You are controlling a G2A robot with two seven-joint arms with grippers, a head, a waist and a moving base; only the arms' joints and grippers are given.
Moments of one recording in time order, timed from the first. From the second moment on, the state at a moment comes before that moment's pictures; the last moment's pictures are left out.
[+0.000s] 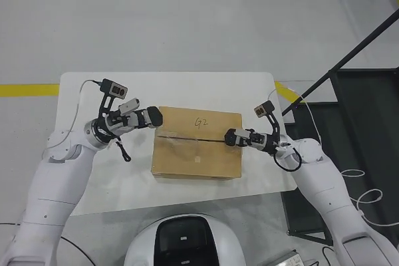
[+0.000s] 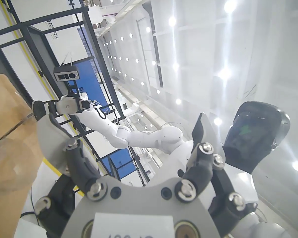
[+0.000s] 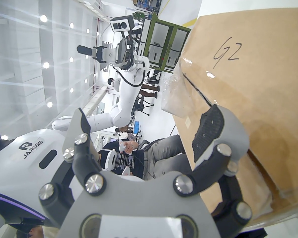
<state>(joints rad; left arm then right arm) 0.97 -1.15 -1.20 -1.32 -0.79 -0.38 -1.18 -1.15 -1.05 1.26 -1.25 0.61 -0.57 1.20</state>
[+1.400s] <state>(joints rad) 1.15 -1.08 -1.52 -1.25 -0.71 -0.47 -1.12 -1.21 -1.06 1.07 -1.83 -0.45 -0.05 0.74</state>
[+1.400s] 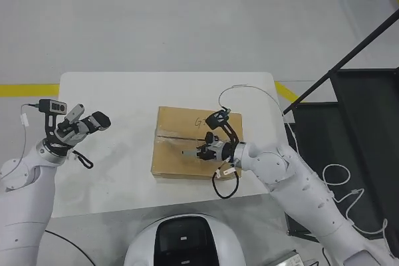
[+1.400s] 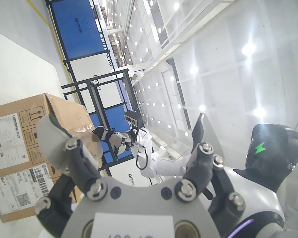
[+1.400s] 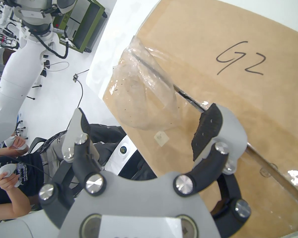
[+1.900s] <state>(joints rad) 1.15 -1.08 -1.52 -1.25 -0.71 -0.47 -1.12 -1.21 -1.06 1.06 -1.83 -0.56 -0.02 0.76</state>
